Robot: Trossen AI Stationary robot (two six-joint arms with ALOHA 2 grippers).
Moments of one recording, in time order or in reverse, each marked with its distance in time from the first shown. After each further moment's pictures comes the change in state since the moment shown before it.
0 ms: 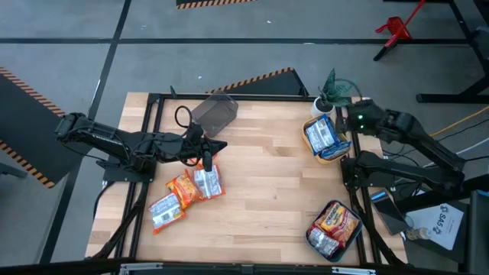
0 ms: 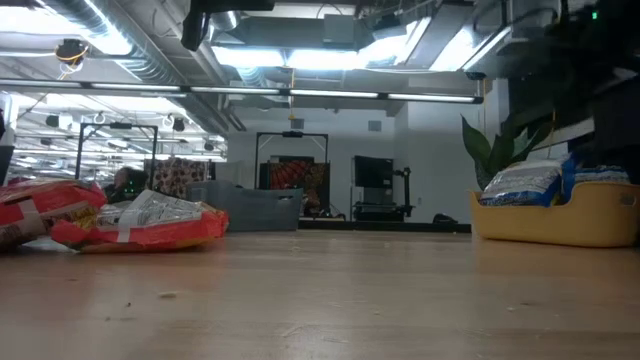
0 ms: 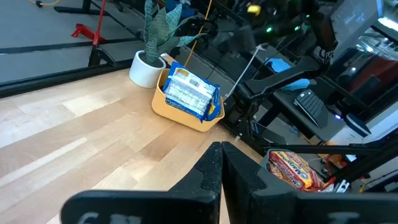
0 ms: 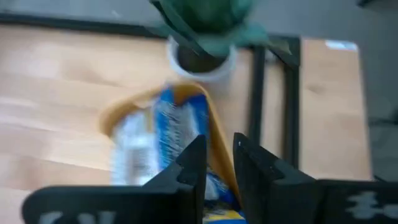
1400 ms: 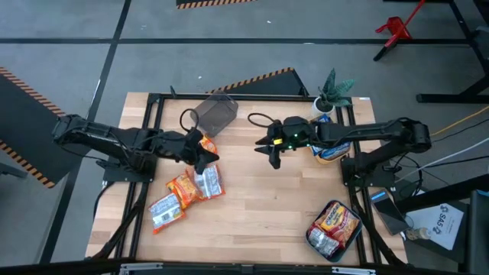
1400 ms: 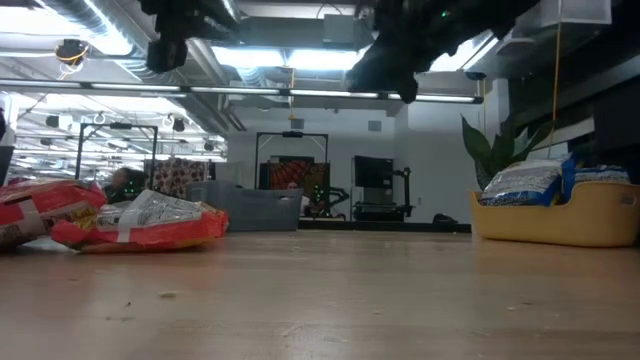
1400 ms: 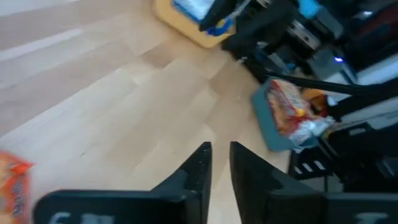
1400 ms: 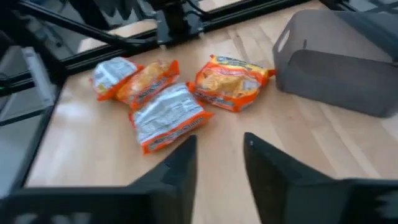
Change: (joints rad) left arm 0.064 -0.066 0.000 -0.325 0.314 -0.235; right arm 0.485 0.723 0.025 1.201 -0.504 -0.481
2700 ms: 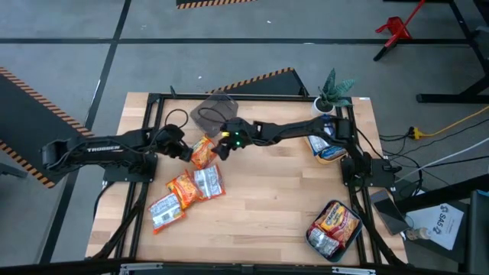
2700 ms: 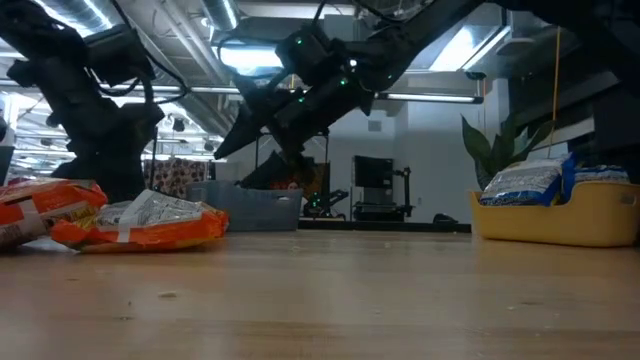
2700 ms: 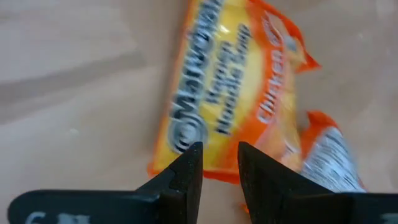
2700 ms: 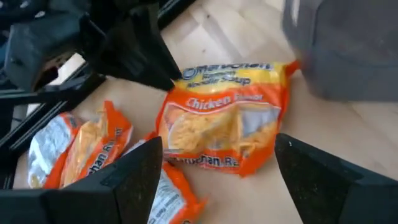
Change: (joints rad) left arm 0.501 -0.238 -0.510 -0.182 0.269 0.051; right arm -0.074 0.767 0.581 0.094 -0.054 0.342
